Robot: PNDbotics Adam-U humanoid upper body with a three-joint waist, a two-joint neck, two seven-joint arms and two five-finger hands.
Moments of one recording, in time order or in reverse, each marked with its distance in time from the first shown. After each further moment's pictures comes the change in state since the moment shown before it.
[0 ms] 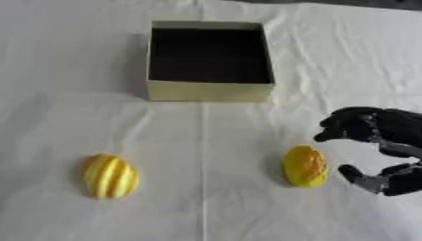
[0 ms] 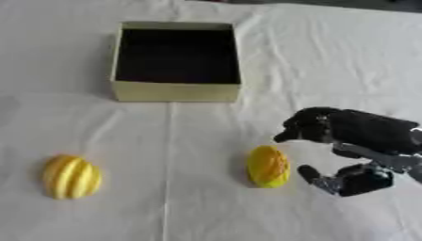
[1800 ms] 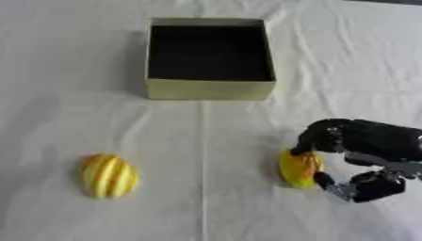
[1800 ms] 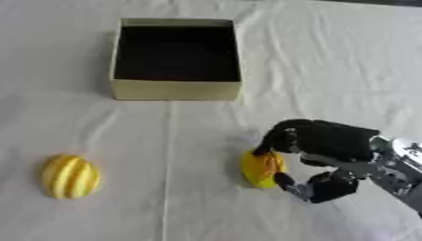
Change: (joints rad) left arm 0.000 -0.017 -0.013 0.000 0.016 0.013 -0.028; right arm -0.097 0.108 0.089 0.000 0.047 0.147 0.137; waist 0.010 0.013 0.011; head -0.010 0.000
